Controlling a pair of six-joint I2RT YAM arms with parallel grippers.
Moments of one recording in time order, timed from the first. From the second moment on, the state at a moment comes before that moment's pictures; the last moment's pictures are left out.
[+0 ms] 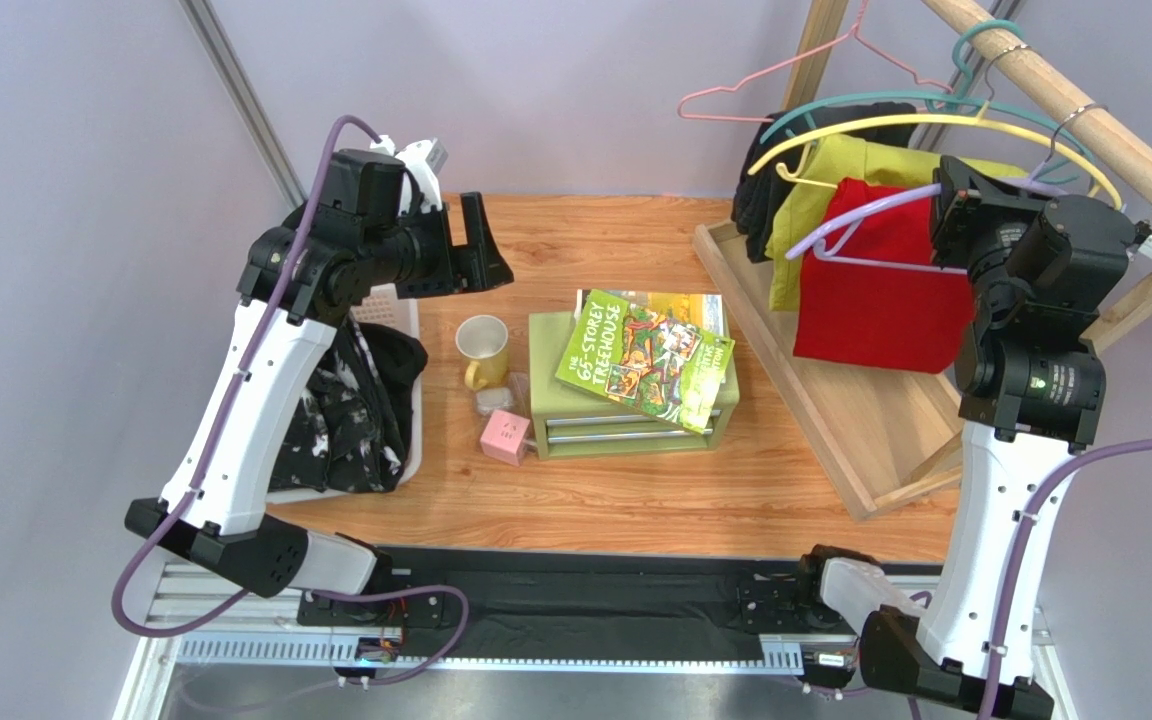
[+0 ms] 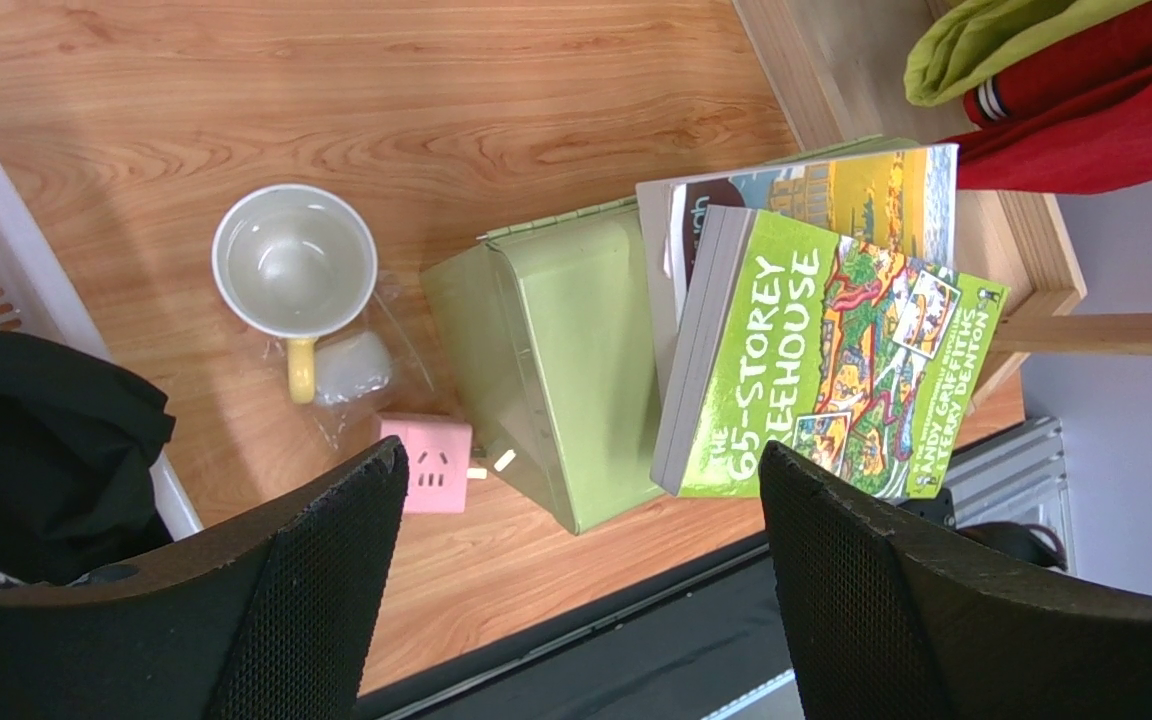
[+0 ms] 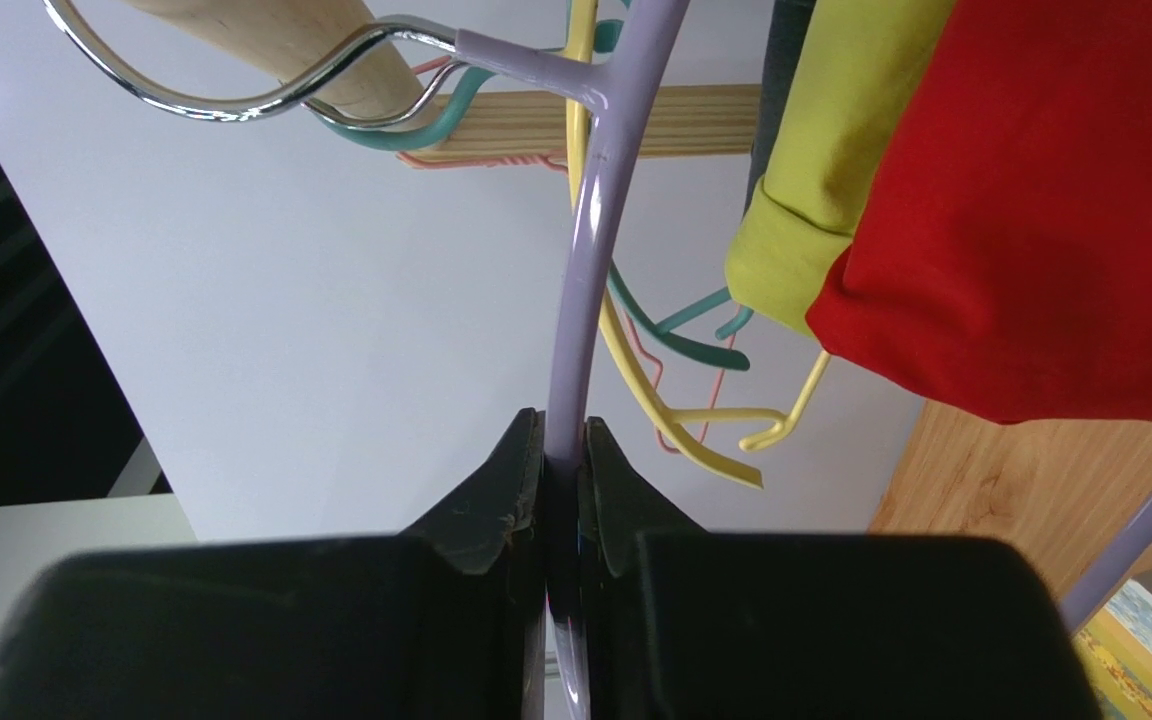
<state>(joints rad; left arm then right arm) -0.40 1.40 1.85 -1.11 0.18 -0.43 -0.23 1.06 1.66 -0.67 0.04 1.54</state>
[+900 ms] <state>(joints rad) -0.43 1.44 1.86 -1.10 0.23 -0.44 -0.23 1.01 1.87 -1.07 -0.26 1.25</state>
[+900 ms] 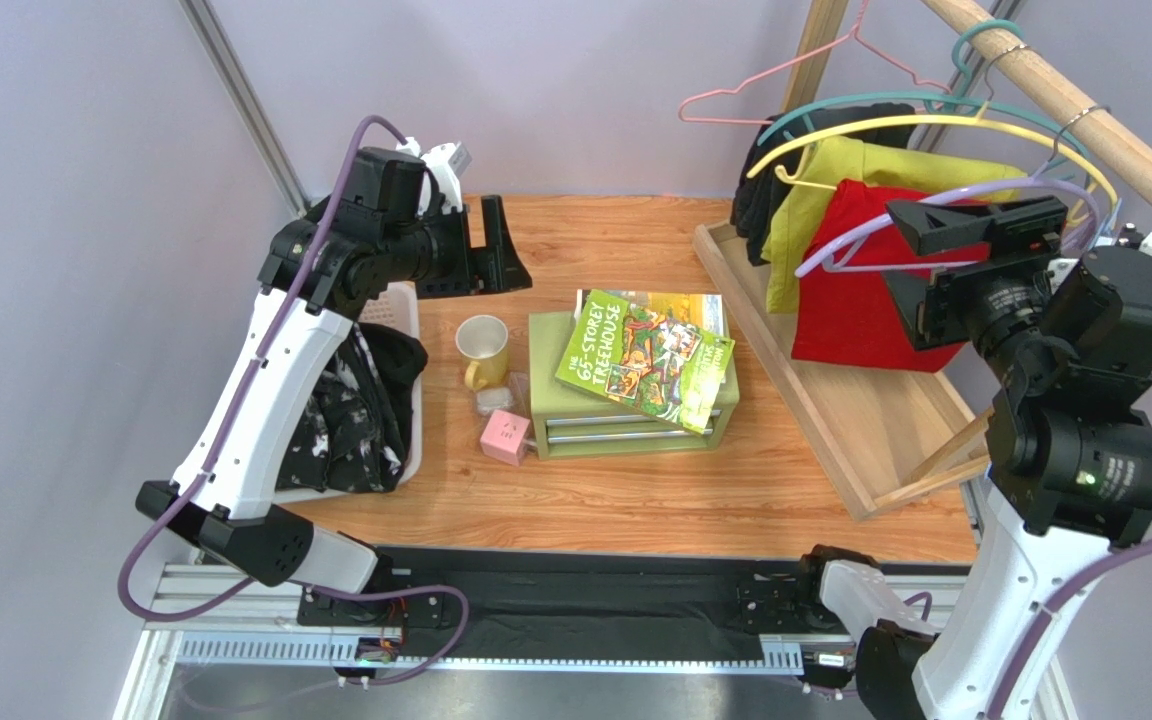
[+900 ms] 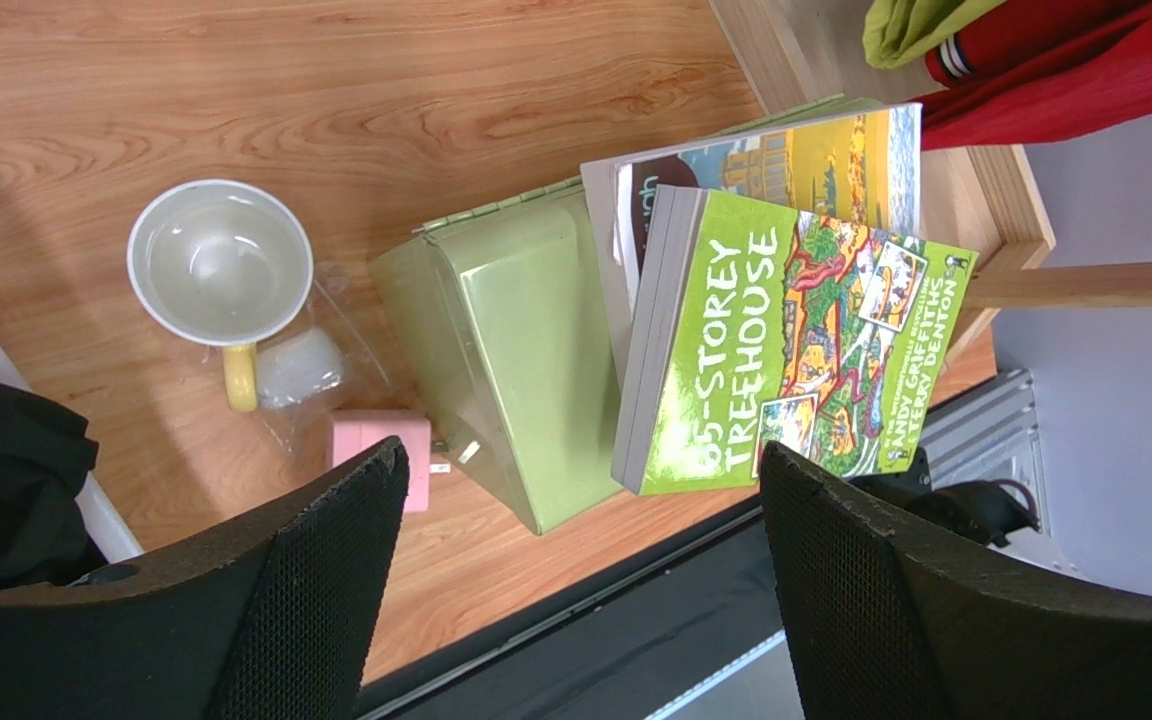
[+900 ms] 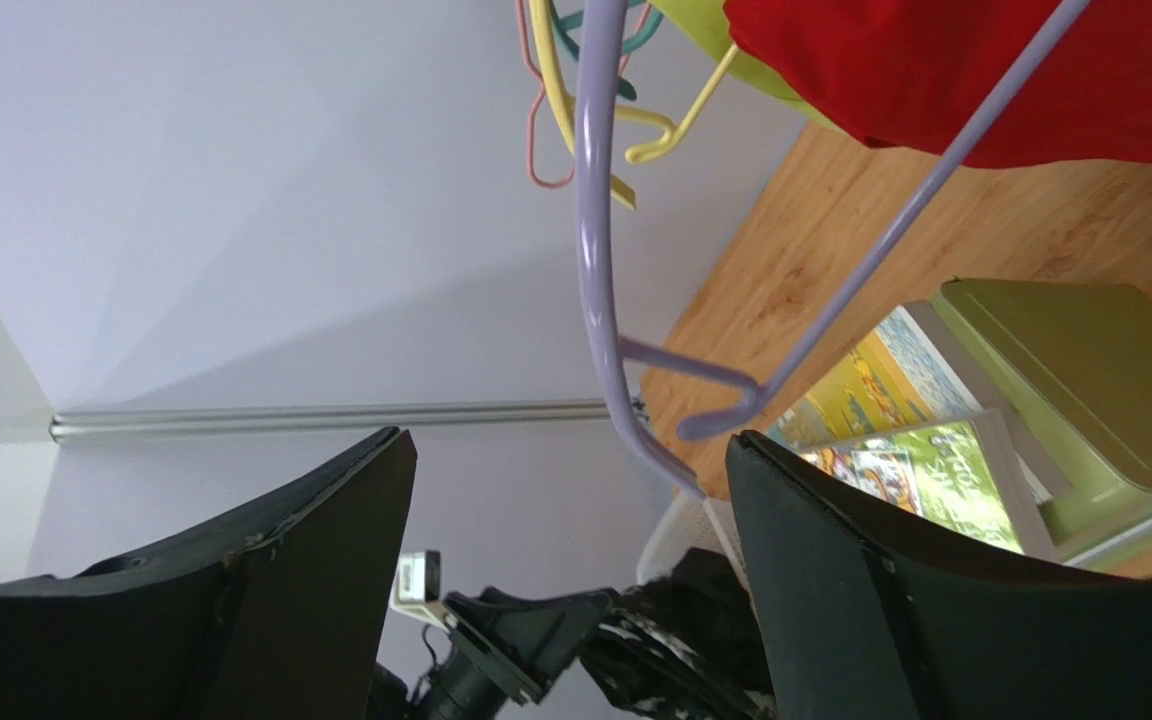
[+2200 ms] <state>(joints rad) -0.46 1.43 1.88 -1.08 0.27 -0.45 -0.05 1.30 2.25 -1.30 -0.04 0.78</state>
